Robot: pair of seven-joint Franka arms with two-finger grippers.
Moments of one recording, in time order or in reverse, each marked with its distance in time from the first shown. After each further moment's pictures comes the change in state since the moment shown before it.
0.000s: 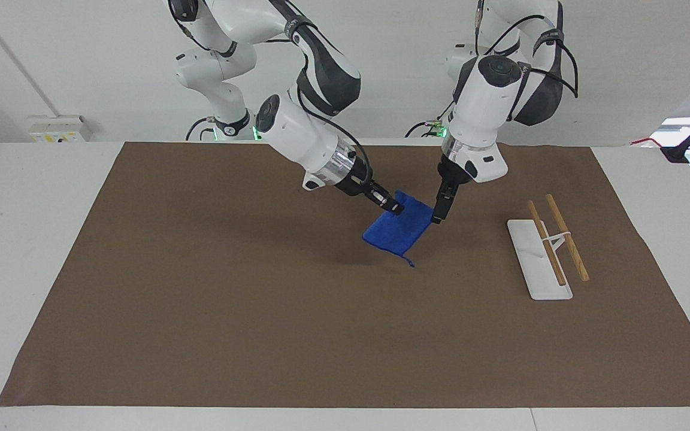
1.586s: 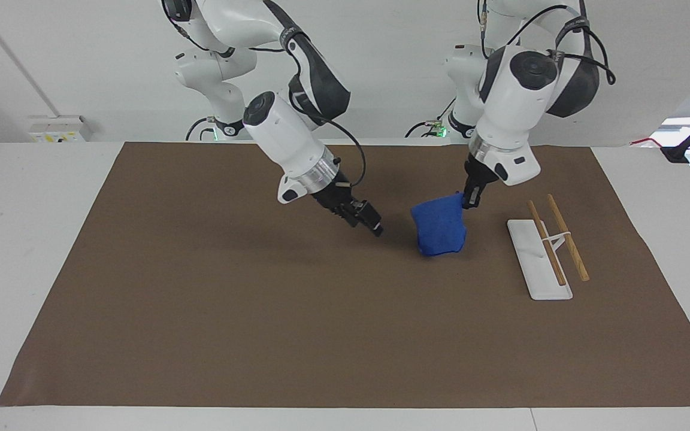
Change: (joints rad) left arm 0.133 0.013 0.032 0.147 0.081 -0.281 0.145; right arm -0.132 -0.003 -0.019 -0.012 -0.461 -0.044 -0.281
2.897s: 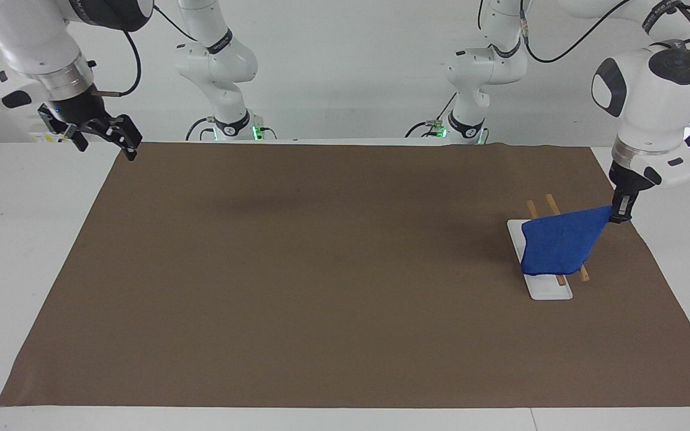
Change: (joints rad) left arm 0.325 0.004 0.013 -0.006 0.266 0.166 0.441; right arm -0.501 -0.219 -0.001 0.315 -0.539 -0.959 -0.738
